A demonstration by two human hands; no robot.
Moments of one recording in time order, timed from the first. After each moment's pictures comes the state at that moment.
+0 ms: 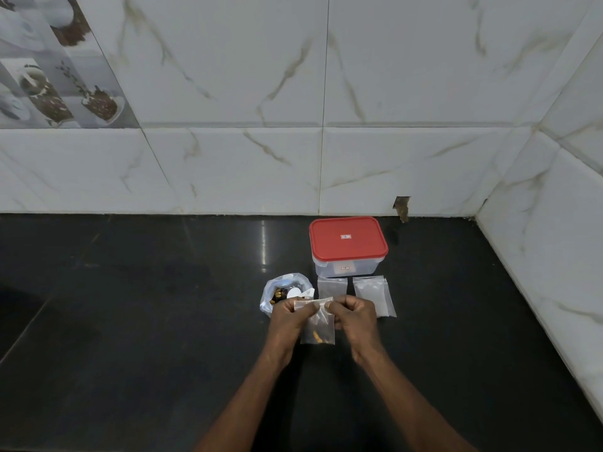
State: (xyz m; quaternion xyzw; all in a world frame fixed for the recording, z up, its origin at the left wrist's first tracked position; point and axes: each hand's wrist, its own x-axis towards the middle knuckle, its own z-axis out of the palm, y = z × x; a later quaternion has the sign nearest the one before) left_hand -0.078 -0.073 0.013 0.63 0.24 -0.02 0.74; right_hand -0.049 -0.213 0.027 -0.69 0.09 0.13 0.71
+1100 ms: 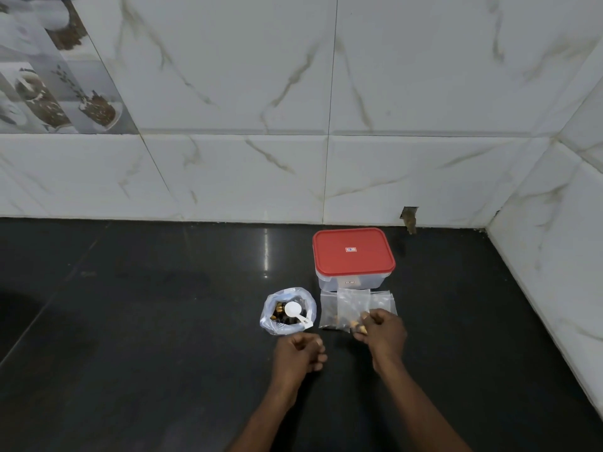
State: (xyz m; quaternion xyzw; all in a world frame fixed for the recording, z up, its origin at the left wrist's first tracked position) left_hand -0.087 -0.083 -0.018 0.61 0.28 -0.06 0.73; right_hand -0.004 -0.239 -0.011 -0.73 0.24 0.04 0.64
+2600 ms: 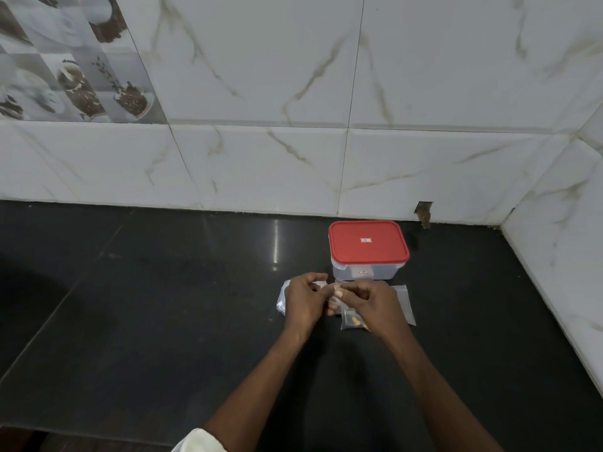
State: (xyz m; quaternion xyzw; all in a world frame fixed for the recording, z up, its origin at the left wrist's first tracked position) left_hand -0.051 -0.070 0.064 0.70 0.23 0.02 0.67; right_hand -0.026 -0.215 0.066 -0.83 -0.11 0.09 0.55
